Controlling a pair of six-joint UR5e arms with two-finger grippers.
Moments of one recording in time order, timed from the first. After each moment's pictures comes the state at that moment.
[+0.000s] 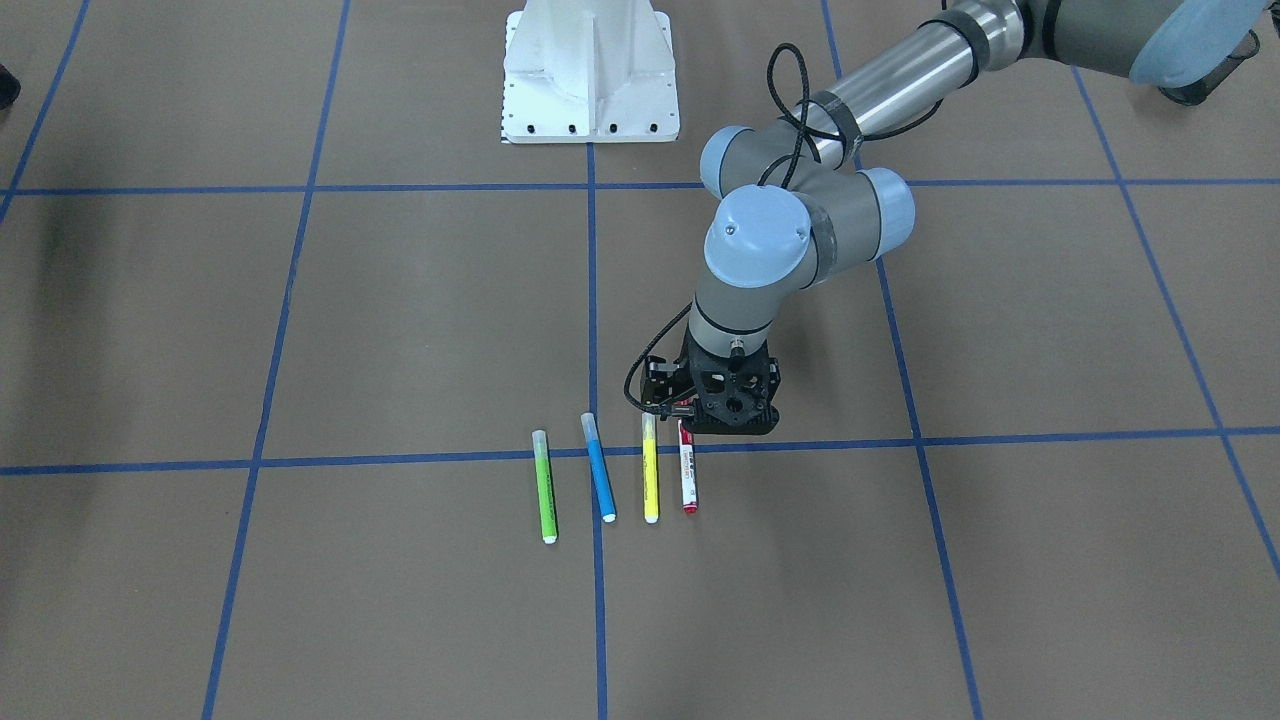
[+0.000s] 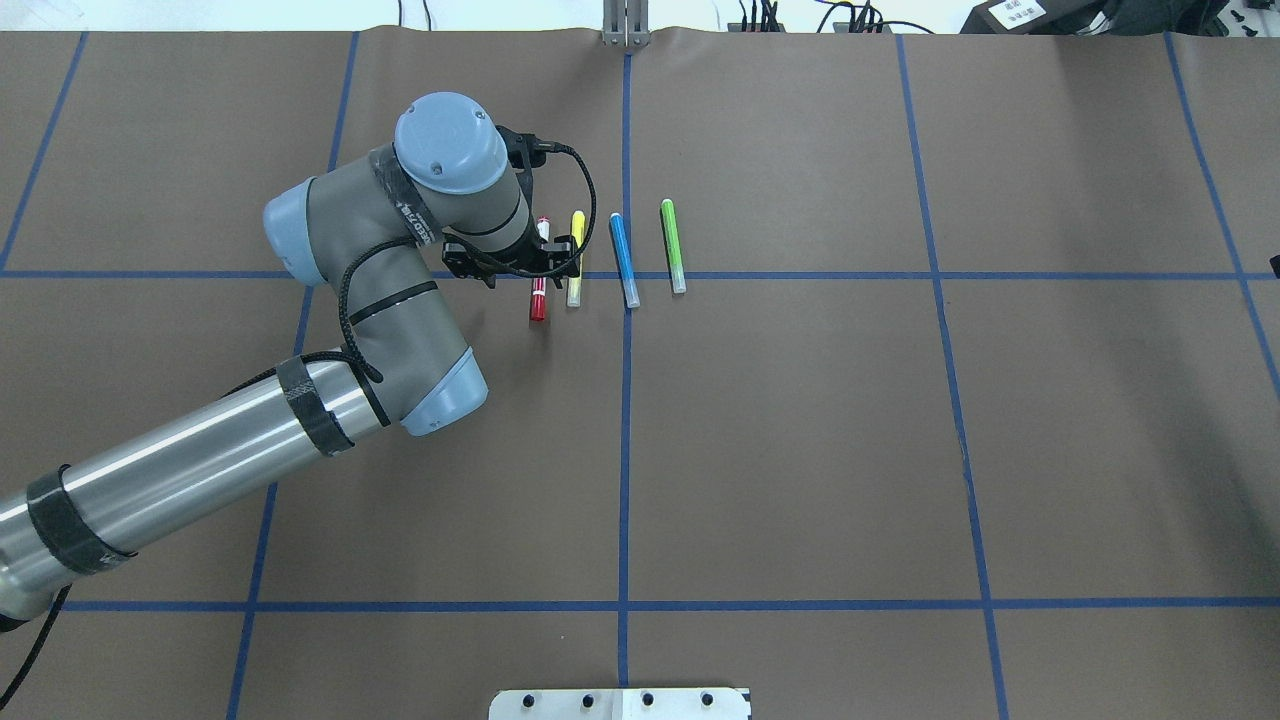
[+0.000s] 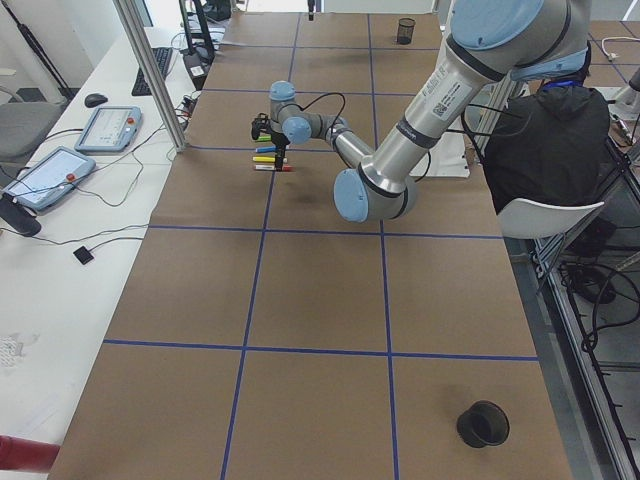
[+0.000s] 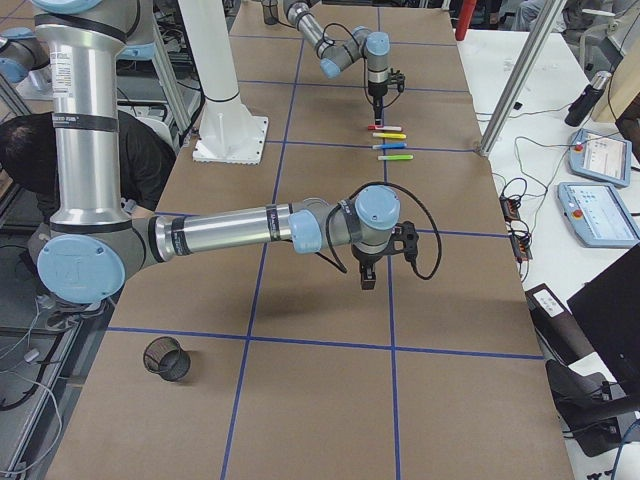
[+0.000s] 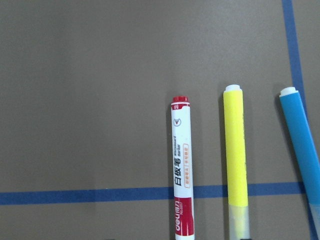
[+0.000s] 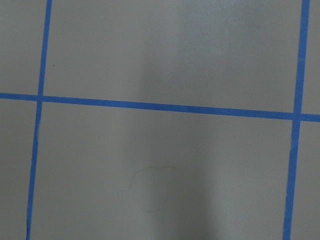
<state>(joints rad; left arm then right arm) -0.67 -2.38 -1.29 -1.83 -1.93 -1.09 1.42 -1.59 1.75 -1.49 2.50 0.20</state>
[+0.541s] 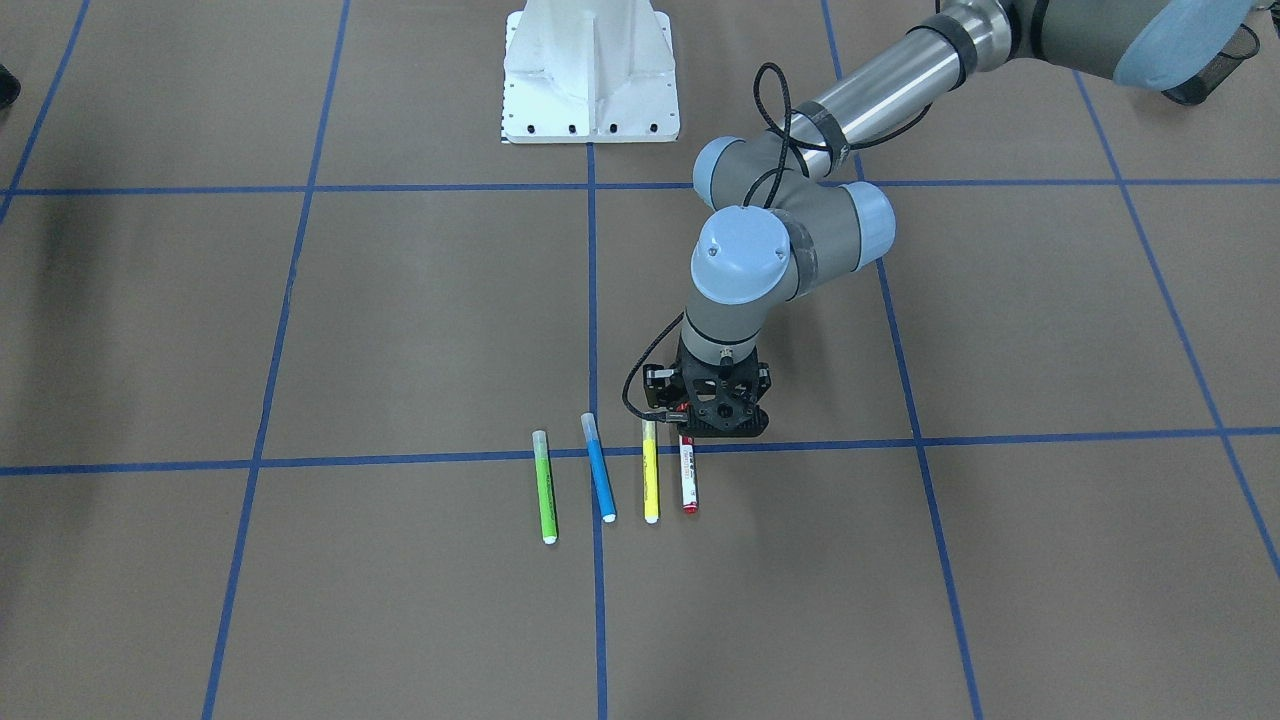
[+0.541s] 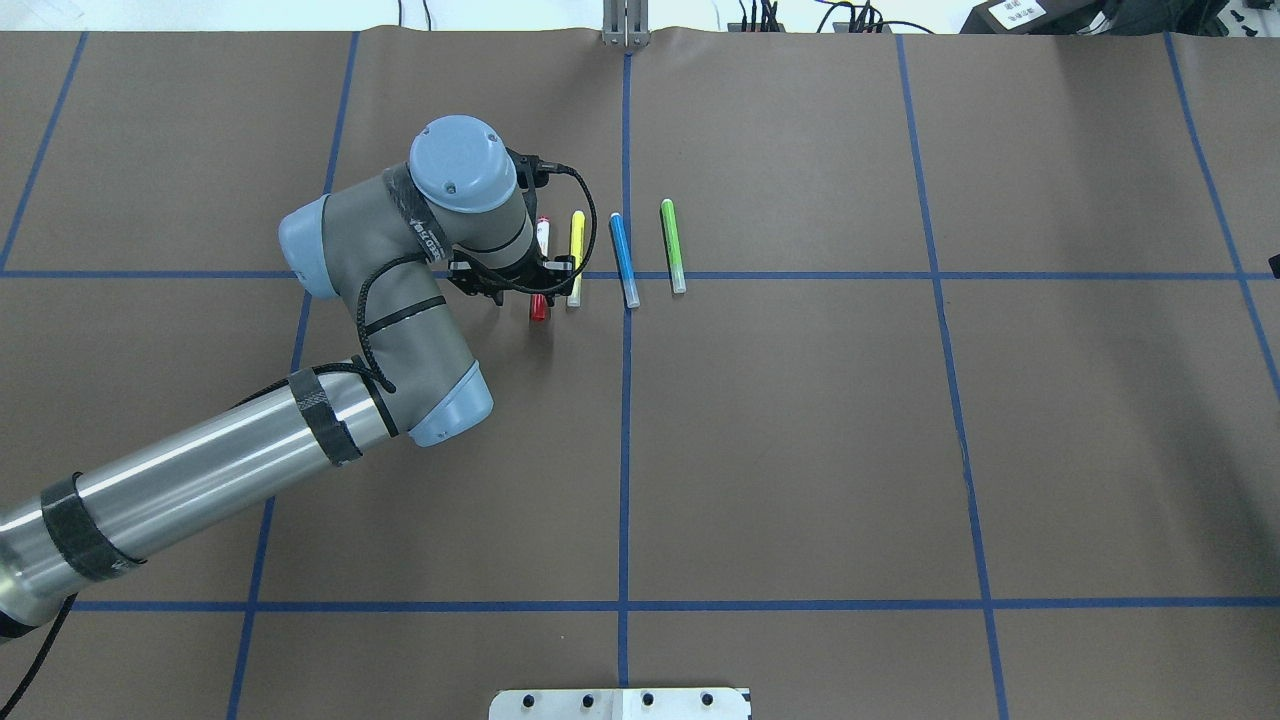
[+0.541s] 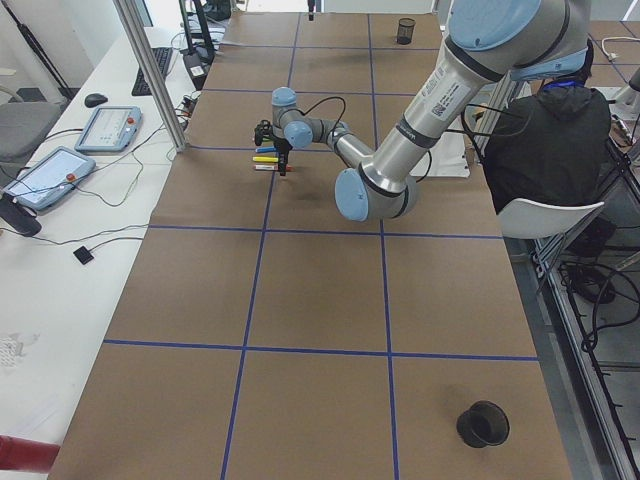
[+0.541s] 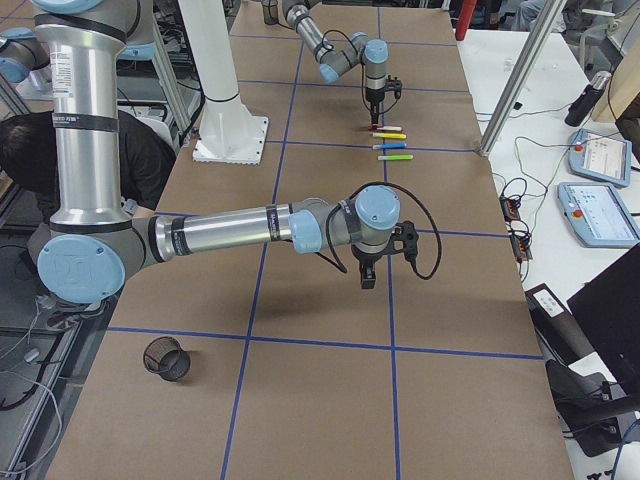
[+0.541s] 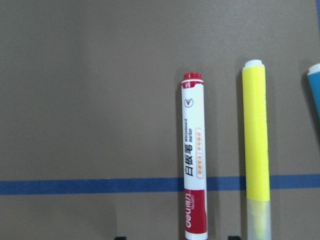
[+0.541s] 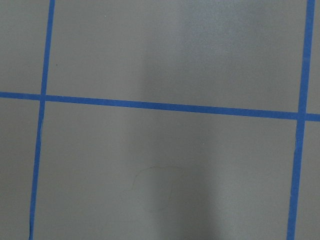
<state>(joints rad) -0.65 -2.39 -1.25 -1.83 -1.93 -1.09 1.42 -1.59 1.75 -1.49 2.51 0.20</state>
